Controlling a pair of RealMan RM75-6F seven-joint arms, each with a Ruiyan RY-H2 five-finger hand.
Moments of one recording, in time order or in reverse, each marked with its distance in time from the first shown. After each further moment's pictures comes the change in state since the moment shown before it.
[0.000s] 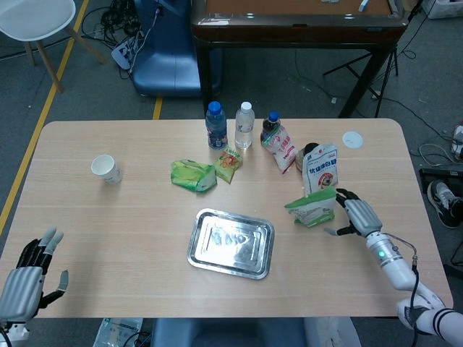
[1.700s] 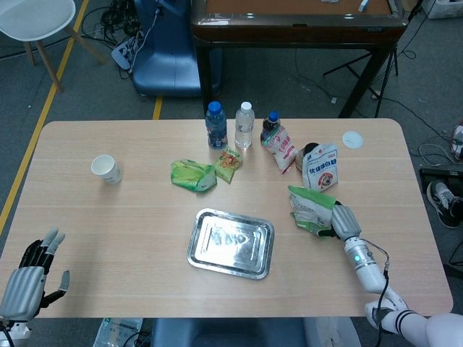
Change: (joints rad) left arm -0.008 -0.020 0.000 0.033 -0.008 -0.018 -0.029; right arm 0.001 -0.266 0.023 0.226 0.061 0.044 -0.055
